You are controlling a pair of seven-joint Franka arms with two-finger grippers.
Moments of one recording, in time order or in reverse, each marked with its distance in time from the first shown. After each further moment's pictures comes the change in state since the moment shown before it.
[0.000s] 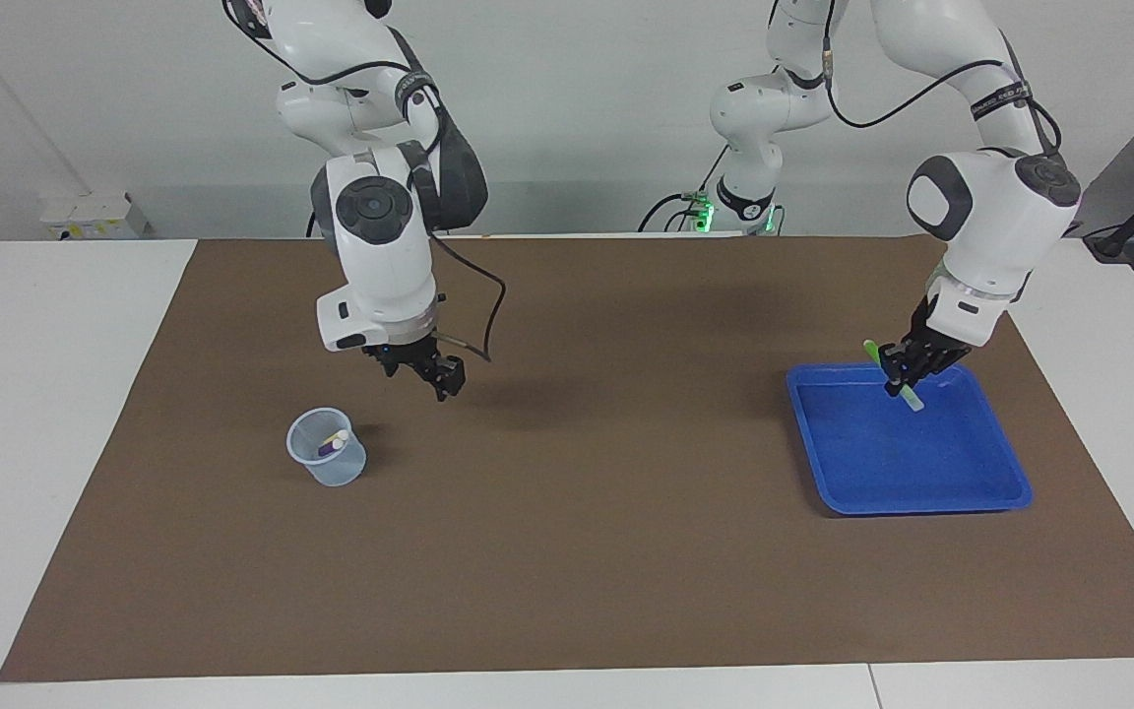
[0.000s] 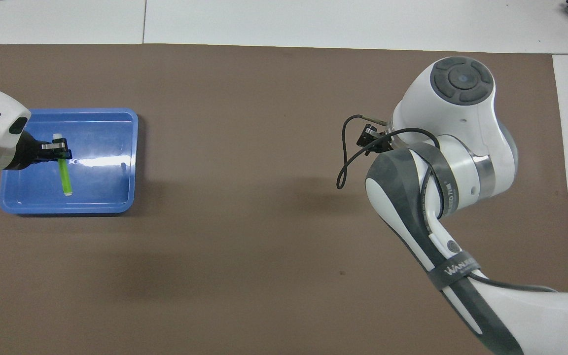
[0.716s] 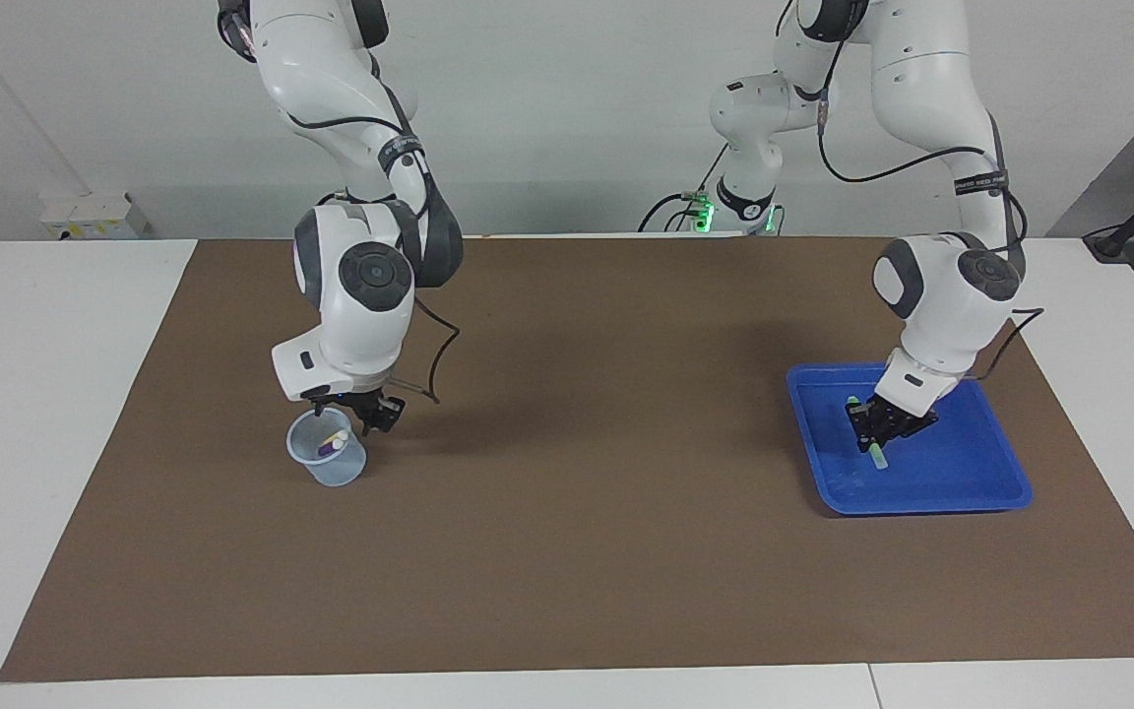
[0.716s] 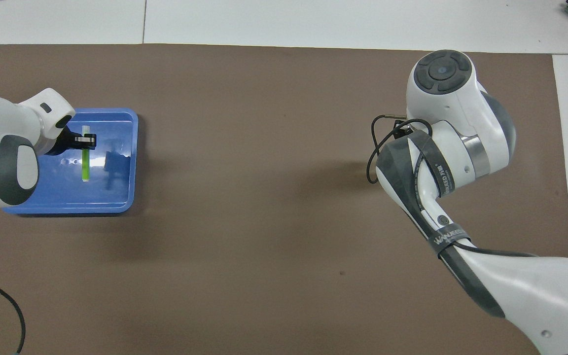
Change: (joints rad) left arm -0.038 0.191 -0.017 0.013 0.041 0.195 0.083; right arm -0.062 0.082 -0.001 0.019 -0.218 -0.004 -0.105
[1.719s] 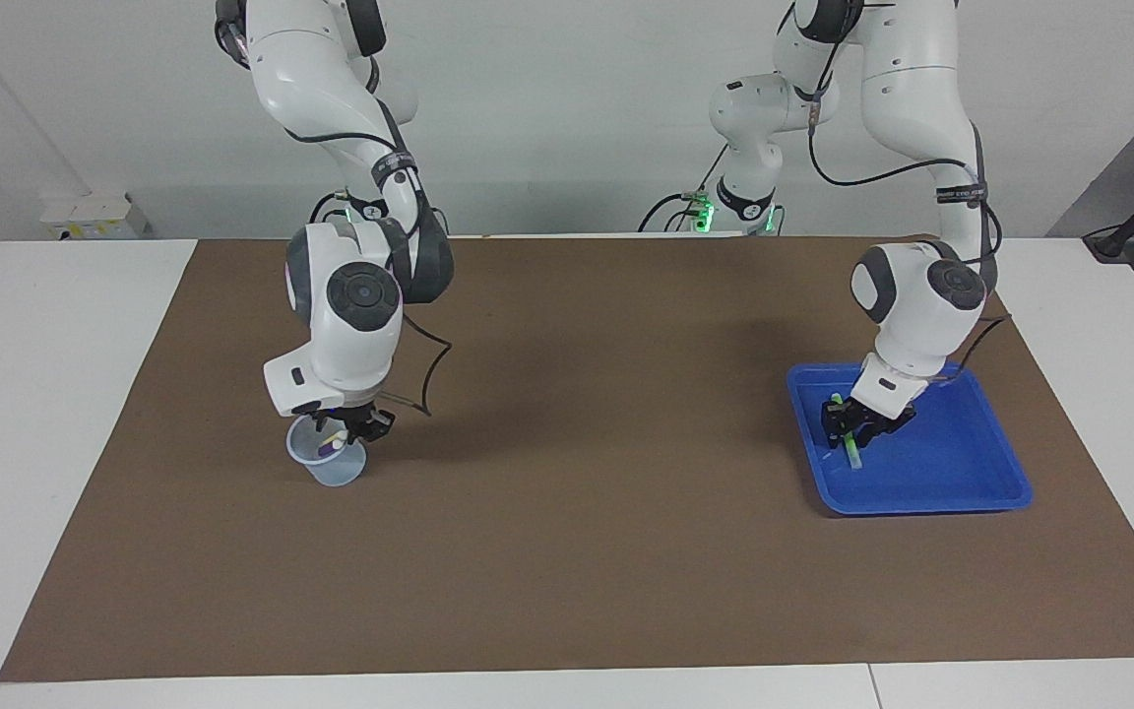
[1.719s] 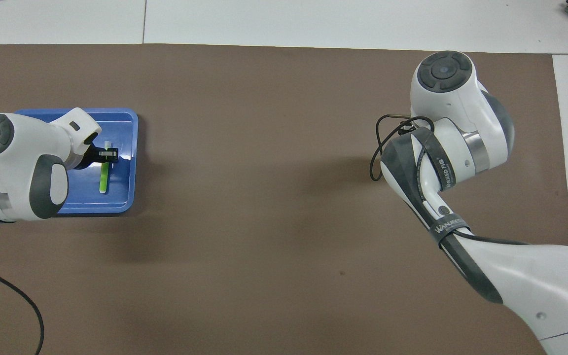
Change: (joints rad) left arm -0.018 -0.003 0.007 -0.065 0.000 0.039 -0.068; right arm -0.020 0.027 0.000 0.002 0.000 0.030 -0.008
